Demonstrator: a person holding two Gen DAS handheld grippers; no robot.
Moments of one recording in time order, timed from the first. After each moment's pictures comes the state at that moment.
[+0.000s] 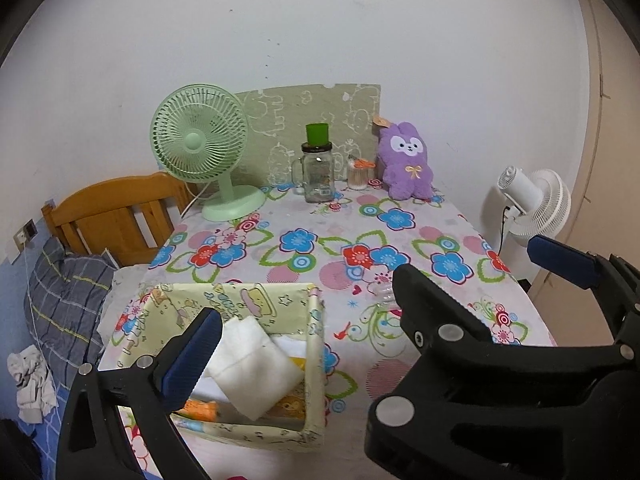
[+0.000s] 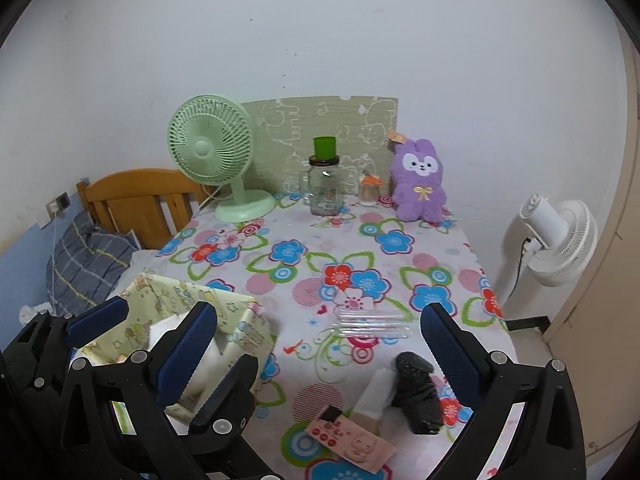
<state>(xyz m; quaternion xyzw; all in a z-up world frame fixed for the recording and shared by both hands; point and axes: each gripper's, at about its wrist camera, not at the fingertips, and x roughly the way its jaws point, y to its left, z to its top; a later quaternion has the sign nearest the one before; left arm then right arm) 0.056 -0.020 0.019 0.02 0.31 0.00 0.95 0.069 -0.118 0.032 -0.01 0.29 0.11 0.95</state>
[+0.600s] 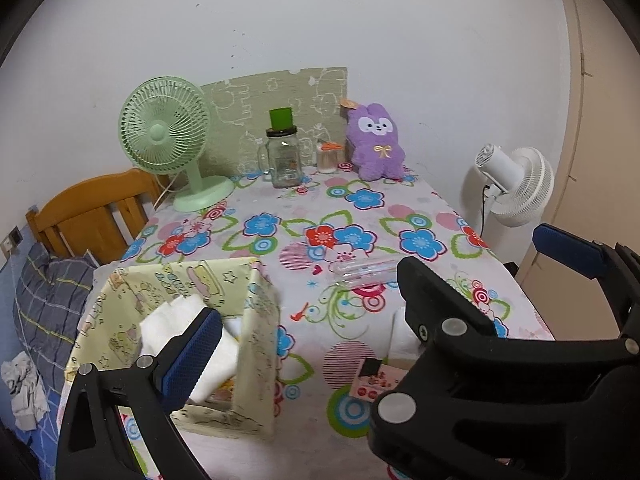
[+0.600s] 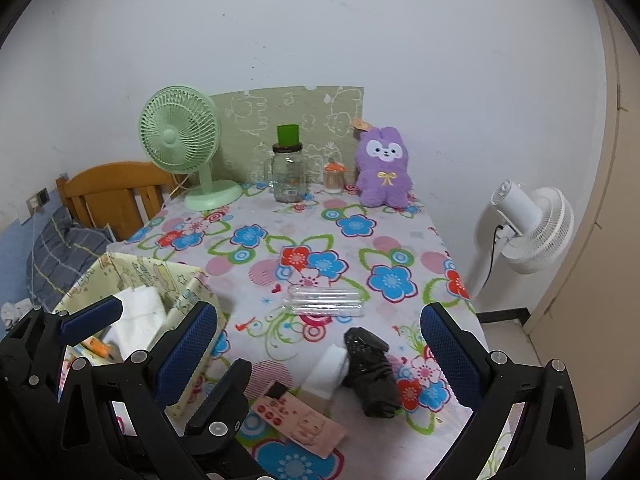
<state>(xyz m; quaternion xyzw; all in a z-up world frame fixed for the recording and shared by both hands) 0.053 -0.061 -0.010 0.04 0.32 -0.03 0.95 0.057 -0.160 0.004 -0.01 0.29 0.08 0.95</state>
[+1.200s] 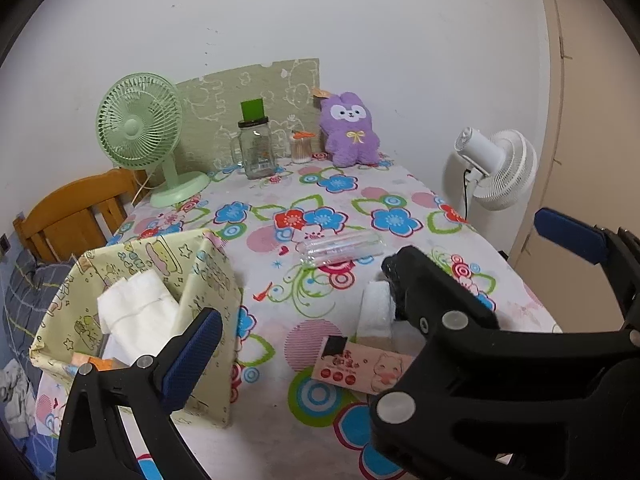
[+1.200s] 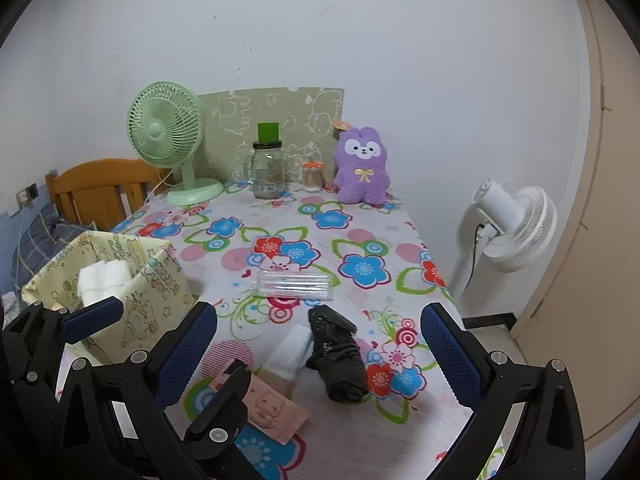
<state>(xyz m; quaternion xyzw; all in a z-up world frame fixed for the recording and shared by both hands) 0.042 -0.089 -0.046 0.05 0.32 -0.06 0.95 0.038 -0.185 -0.031 -0.03 0.26 0.05 0.96</state>
